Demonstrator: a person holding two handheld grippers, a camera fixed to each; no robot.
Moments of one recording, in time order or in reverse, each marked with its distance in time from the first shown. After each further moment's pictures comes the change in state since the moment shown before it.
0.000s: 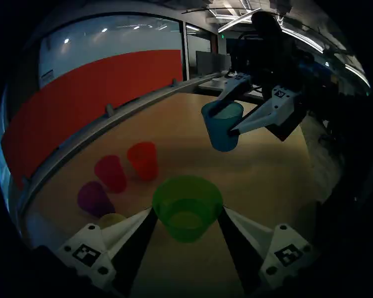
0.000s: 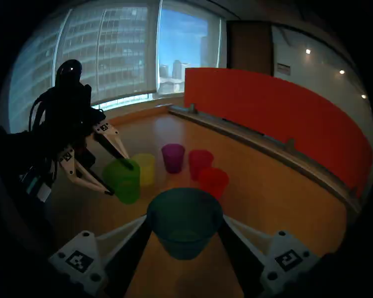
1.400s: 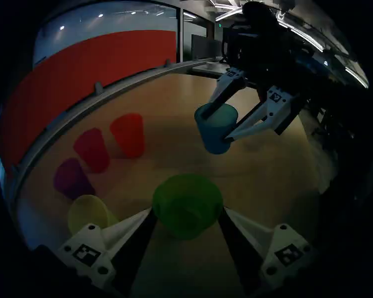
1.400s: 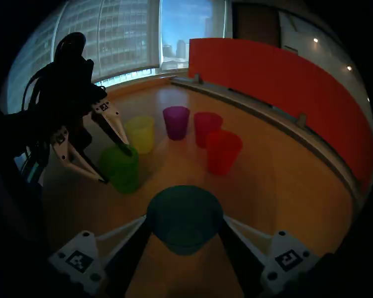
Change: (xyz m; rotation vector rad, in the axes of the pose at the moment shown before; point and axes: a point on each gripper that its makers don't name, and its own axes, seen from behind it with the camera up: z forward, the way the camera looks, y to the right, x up) left arm -0.045 0.011 0.036 -0.073 -0.098 -0.026; right arm -0.069 -0.003 0.040 0.024 -0.152 -0.008
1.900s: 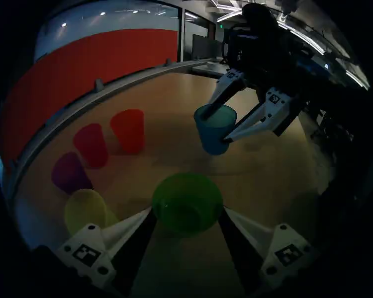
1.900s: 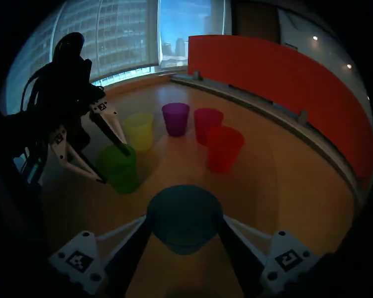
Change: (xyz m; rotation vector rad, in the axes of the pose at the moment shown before) left arm -0.008 0.001 0.002 -0.014 0.002 -0.019; right arm -0.004 -0.003 0.008 0.005 -0.015 0.009
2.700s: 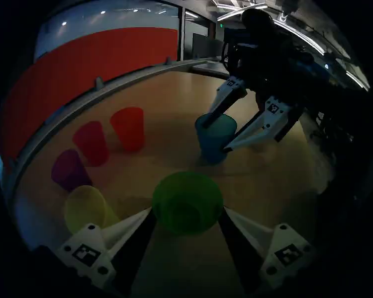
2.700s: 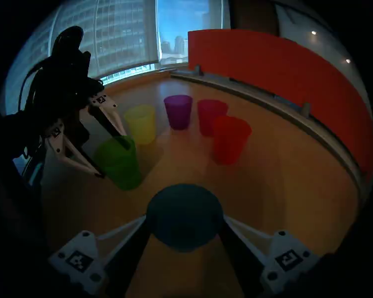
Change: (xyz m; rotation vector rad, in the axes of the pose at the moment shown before) left arm -0.003 0.000 -0.001 -0.002 -0.008 -0.002; right arm -0.015 -0.010 0.011 0.014 -0.017 0.026
